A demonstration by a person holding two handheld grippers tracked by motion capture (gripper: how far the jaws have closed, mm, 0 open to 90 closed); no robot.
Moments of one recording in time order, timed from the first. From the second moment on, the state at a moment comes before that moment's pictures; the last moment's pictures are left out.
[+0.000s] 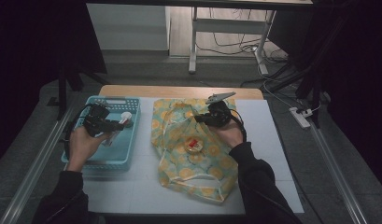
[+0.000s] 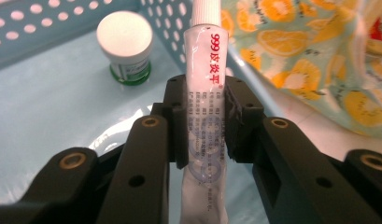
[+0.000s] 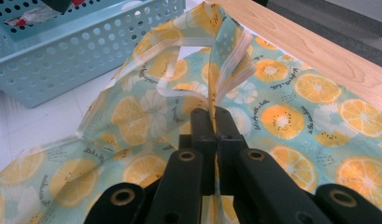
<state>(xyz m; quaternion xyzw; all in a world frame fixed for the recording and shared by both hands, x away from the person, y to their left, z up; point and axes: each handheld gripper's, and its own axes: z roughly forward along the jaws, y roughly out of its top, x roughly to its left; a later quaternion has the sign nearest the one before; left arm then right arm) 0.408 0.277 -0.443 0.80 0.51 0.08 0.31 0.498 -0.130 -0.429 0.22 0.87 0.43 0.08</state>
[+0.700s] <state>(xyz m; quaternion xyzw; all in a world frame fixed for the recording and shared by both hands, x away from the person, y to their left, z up) 0.396 0.237 -0.418 0.82 0.46 0.05 0.35 0.498 -0.130 -0.424 0.23 0.87 0.43 0.08</state>
